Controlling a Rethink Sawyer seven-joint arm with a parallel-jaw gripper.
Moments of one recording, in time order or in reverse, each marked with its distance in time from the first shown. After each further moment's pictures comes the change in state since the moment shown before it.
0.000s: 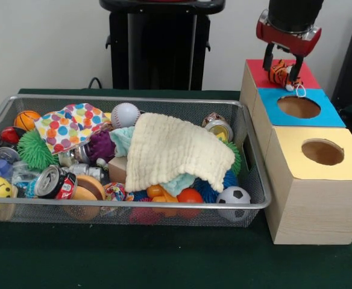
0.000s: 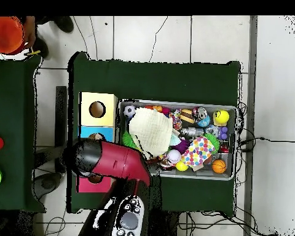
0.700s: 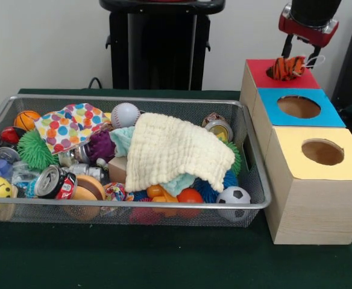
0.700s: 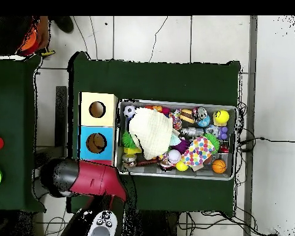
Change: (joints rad) arm 0.126 -0.002 0.005 0.113 0.073 -0.026 0.000
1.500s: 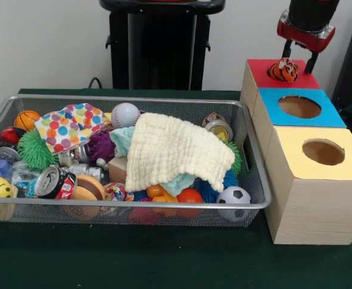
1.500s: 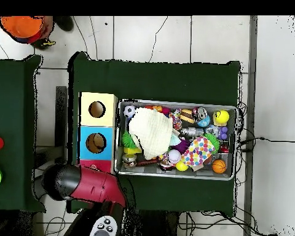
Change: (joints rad) arm 0.011 0.004 0.007 0.068 0.076 -0.096 0.000
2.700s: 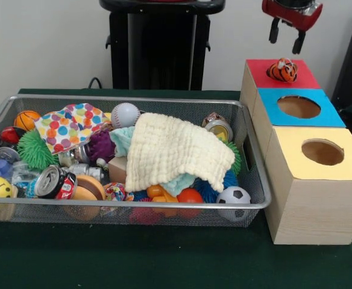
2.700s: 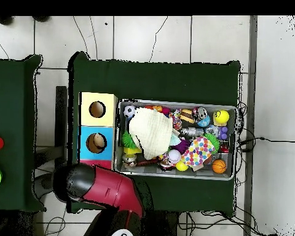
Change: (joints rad) arm -0.057 -0.094 -0.055 0.005 -0.047 0.131 0.000
